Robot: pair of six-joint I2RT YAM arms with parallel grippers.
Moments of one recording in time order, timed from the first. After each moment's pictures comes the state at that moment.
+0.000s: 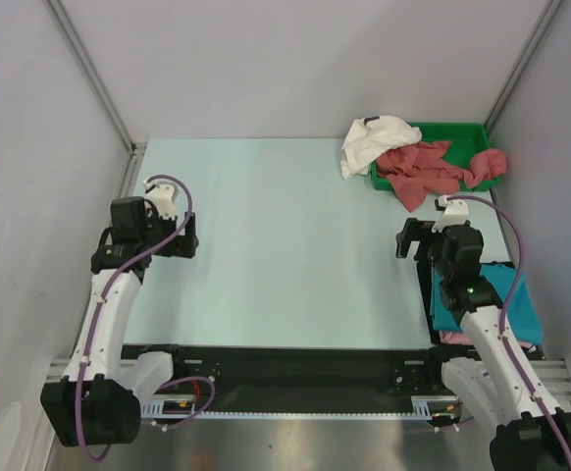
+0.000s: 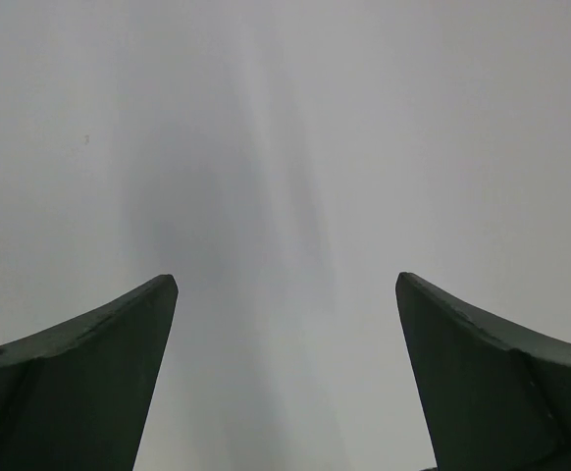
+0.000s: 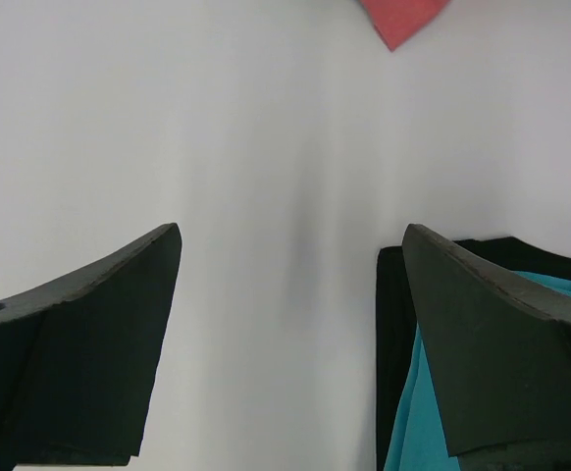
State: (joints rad) left arm 0.06 0.99 0.89 -0.62 0.19 0.14; right arm 0.13 0.77 0.56 -0.15 0.02 0.15
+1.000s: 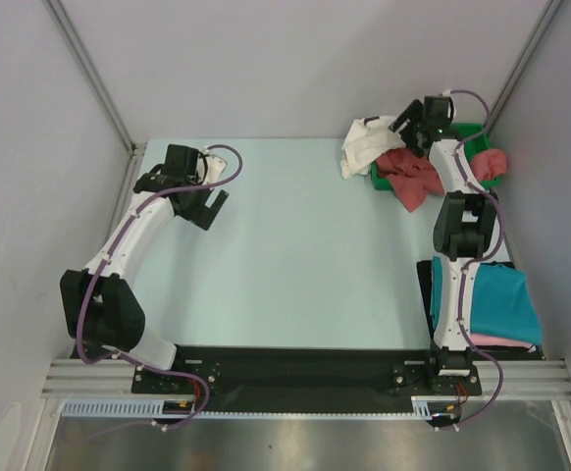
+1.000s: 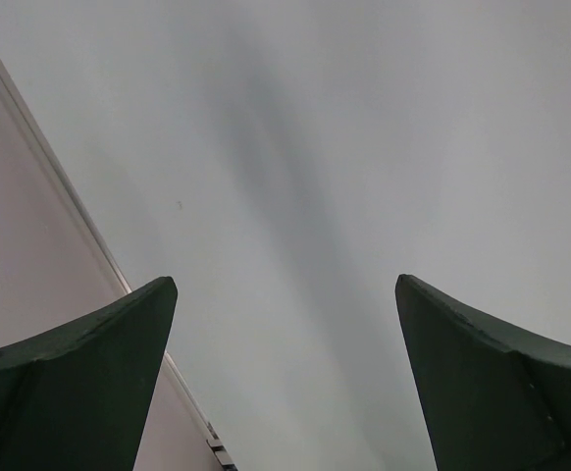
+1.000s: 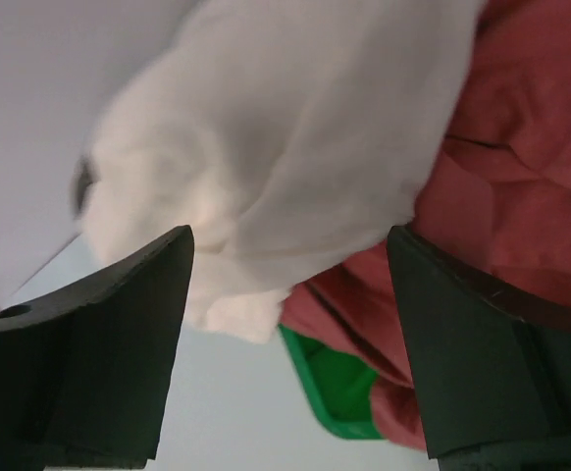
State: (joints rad) left arm -0.19 1.52 1.36 -0.82 -0.13 0.39; right arm -0.01 2.37 2.24 -0.39 -0.06 0.70
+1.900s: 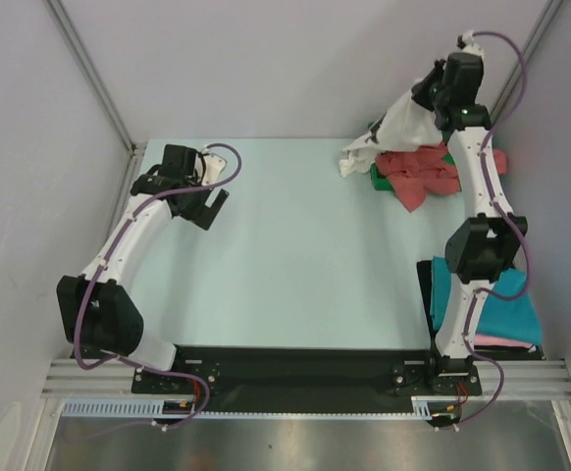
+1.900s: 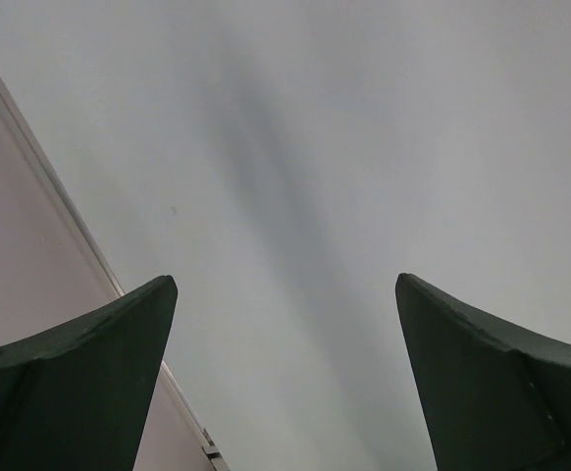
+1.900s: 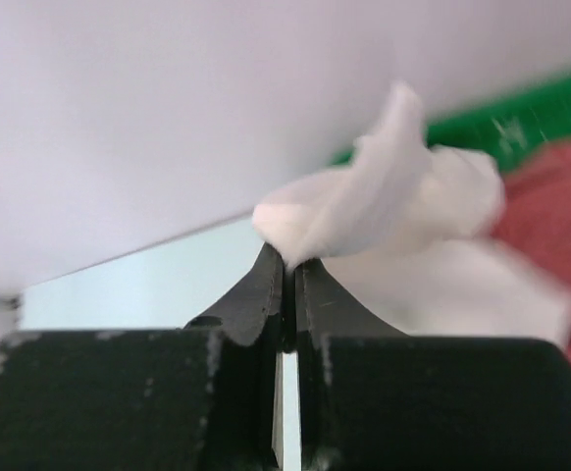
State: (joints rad) left arm -0.19 1.51 1.36 -0.82 -0.10 0.39; right arm 0.01 2.13 2.23 -0.43 0.03 0.51
